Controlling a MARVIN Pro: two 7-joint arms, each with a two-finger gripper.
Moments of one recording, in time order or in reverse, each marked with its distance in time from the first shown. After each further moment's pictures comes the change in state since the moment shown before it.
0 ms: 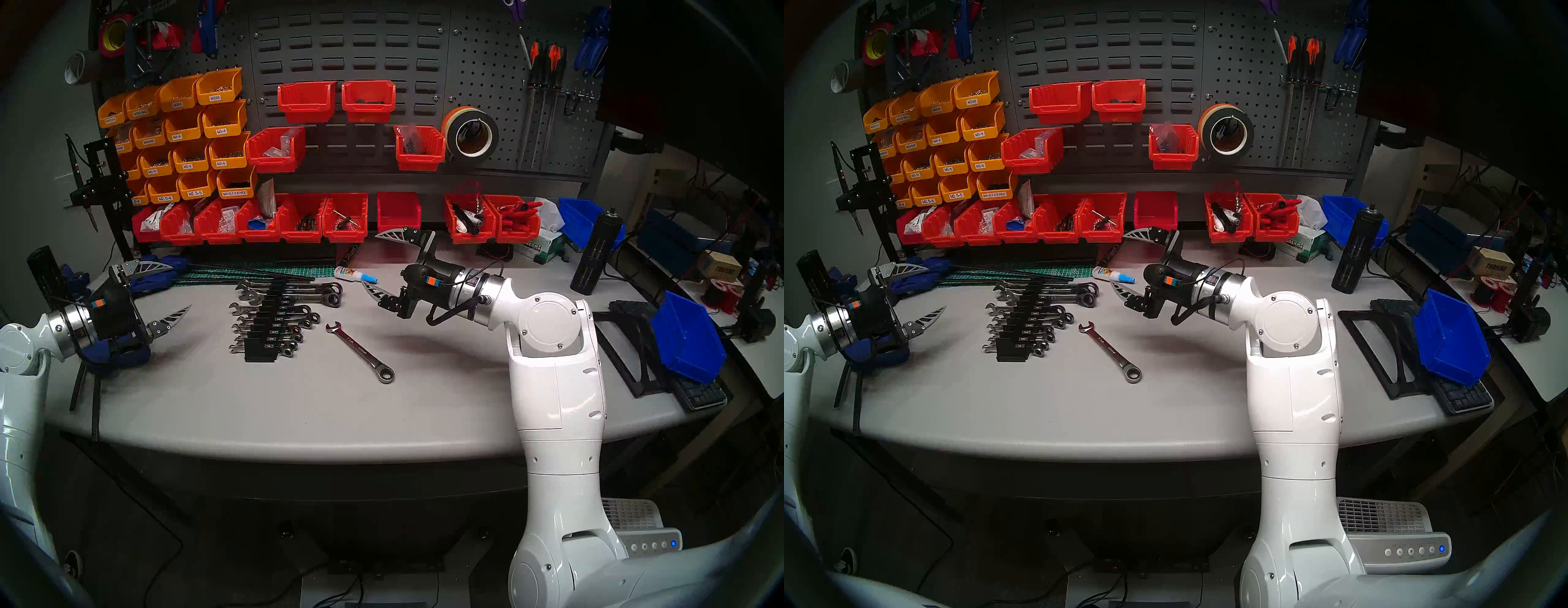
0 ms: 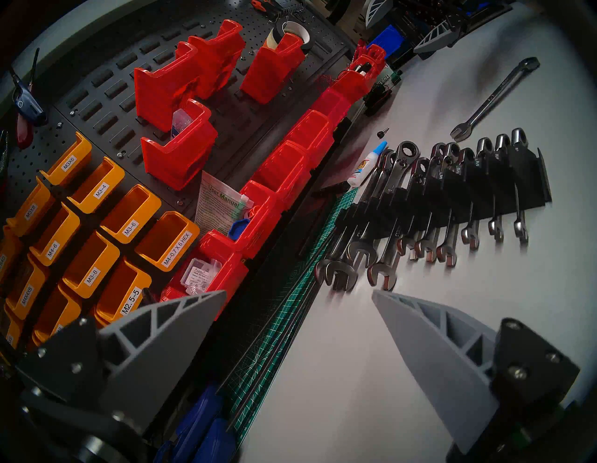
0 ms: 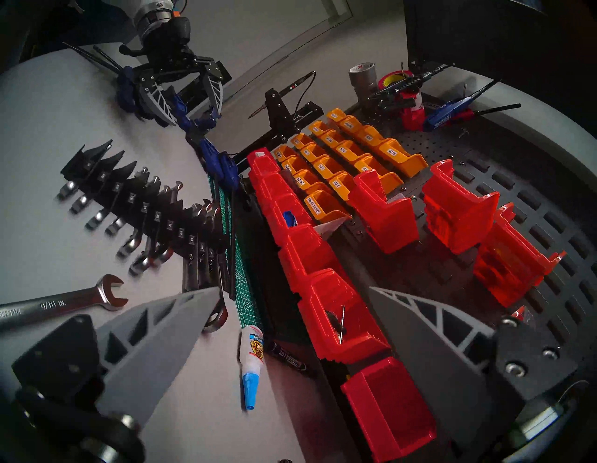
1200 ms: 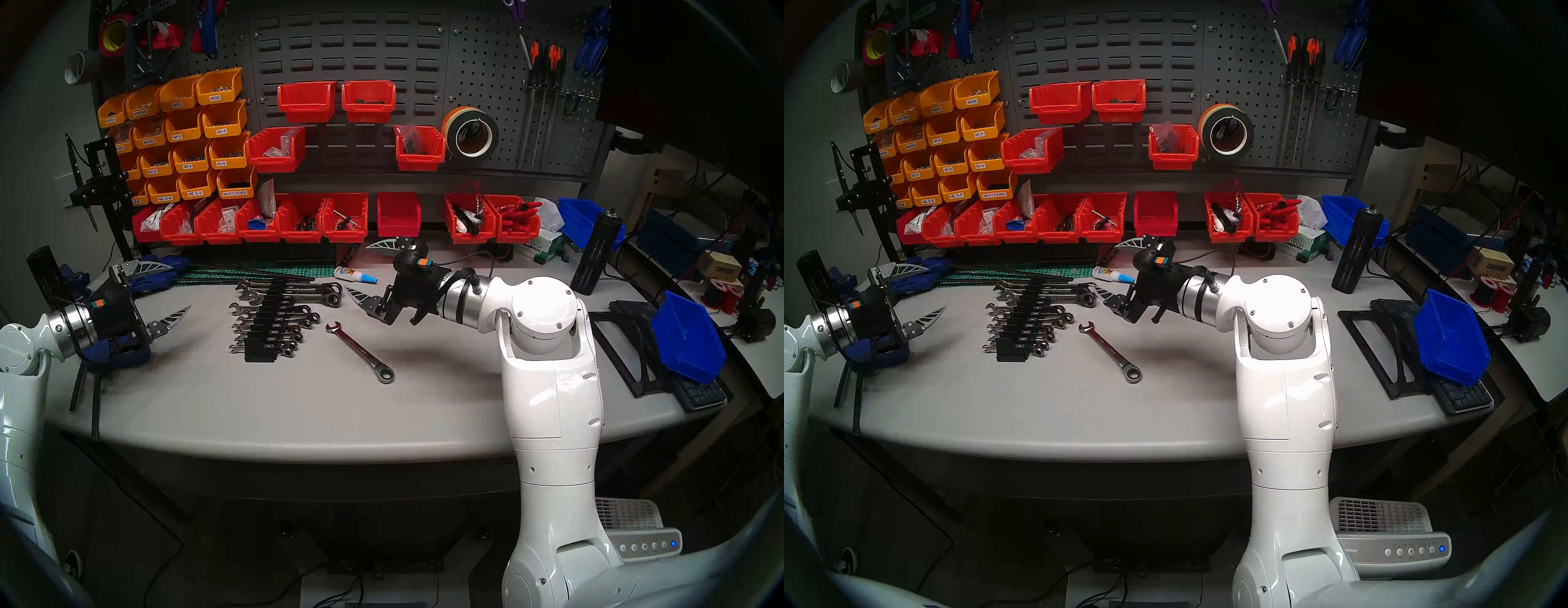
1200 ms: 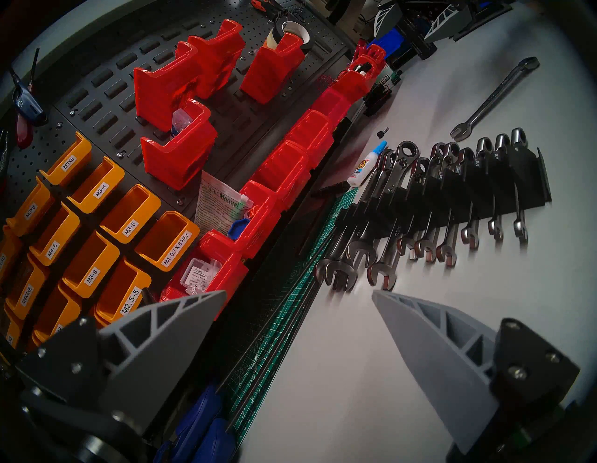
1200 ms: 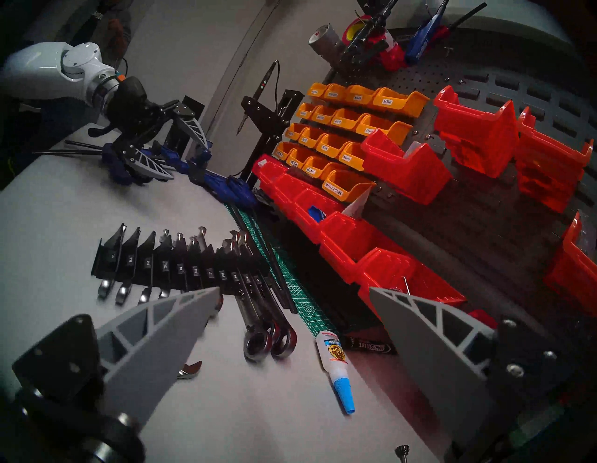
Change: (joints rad) left arm 0.000 0.000 0.000 0.000 0.000 0.000 0.000; right arm -0.037 -0.006 -0.068 -0.089 0.101 0.422 0.094
